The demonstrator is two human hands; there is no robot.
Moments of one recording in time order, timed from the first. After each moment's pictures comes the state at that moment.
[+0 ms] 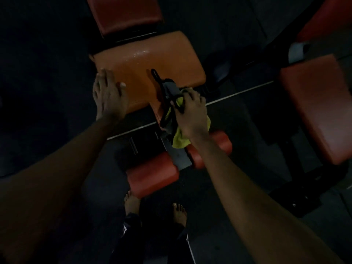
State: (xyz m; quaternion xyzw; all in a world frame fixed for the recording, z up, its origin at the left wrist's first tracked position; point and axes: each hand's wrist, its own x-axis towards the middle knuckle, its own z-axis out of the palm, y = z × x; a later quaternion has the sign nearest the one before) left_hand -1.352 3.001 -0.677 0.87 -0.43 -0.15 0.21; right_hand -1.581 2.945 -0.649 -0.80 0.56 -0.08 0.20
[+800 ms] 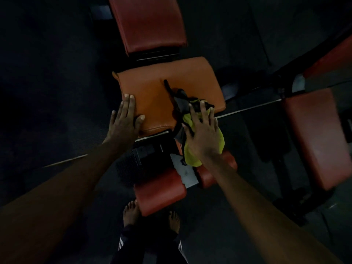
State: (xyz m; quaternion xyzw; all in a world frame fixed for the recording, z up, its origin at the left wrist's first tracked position) left_hand -1.299 3.024 -0.713 0.79 -0.50 -0.30 0.18; right_hand -1.541 2.925 -0.660 -0.84 0.53 0.05 0.14
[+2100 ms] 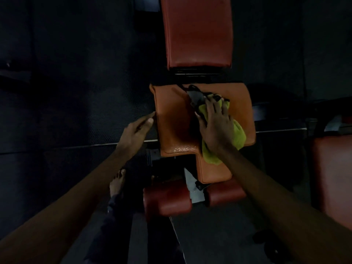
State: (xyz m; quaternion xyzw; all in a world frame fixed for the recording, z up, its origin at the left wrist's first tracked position) left_hand -1.249 3.029 -0.692 0.73 -0.24 -0.49 0.41; right_hand -1.434 2.841 -0.660 -0.88 0.46 0.09 0.11
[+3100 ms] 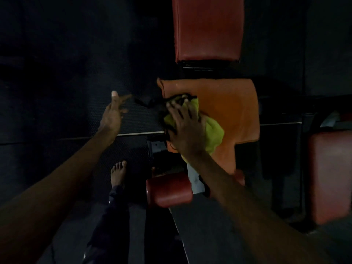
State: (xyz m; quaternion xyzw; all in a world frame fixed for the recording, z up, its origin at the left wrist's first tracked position) left_hand -1.176 3.037 -0.711 0.75 -0.06 -0.48 0.45; right_hand -1.378 2.925 -0.669 -0.92 0.36 0.05 0.10
